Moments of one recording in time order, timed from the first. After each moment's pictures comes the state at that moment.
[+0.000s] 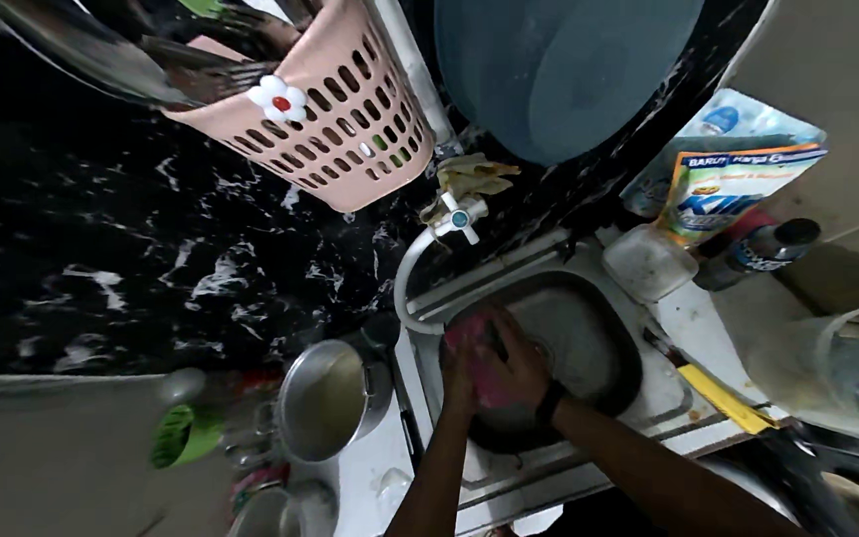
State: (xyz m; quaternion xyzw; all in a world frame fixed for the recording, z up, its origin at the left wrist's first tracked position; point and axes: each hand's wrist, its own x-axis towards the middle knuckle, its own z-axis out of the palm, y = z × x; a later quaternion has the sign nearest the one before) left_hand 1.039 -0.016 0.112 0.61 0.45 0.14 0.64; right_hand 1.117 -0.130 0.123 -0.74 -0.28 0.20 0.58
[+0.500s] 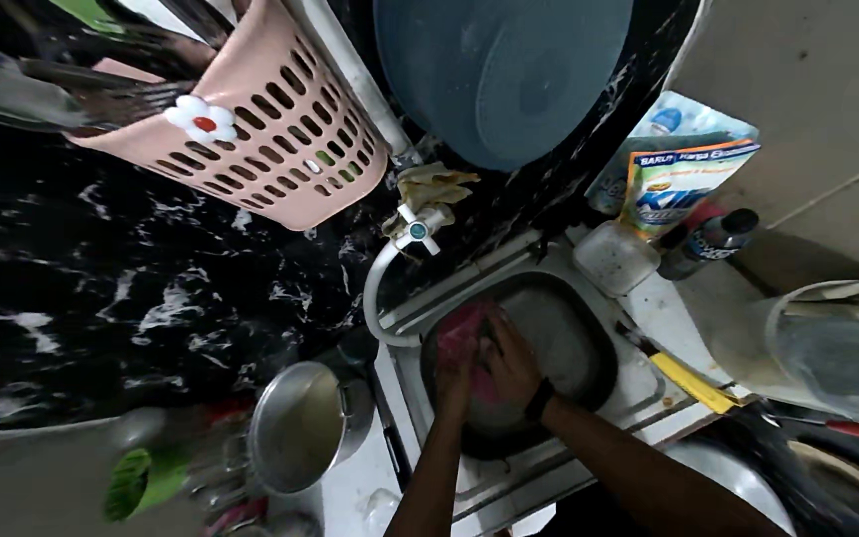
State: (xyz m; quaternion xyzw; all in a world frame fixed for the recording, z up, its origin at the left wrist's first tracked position) left_hand 1.055 -0.036 0.128 0.71 0.40 0.10 0.58; right_hand 1.127 -0.144 0.123 -0.75 -0.23 0.18 0.60
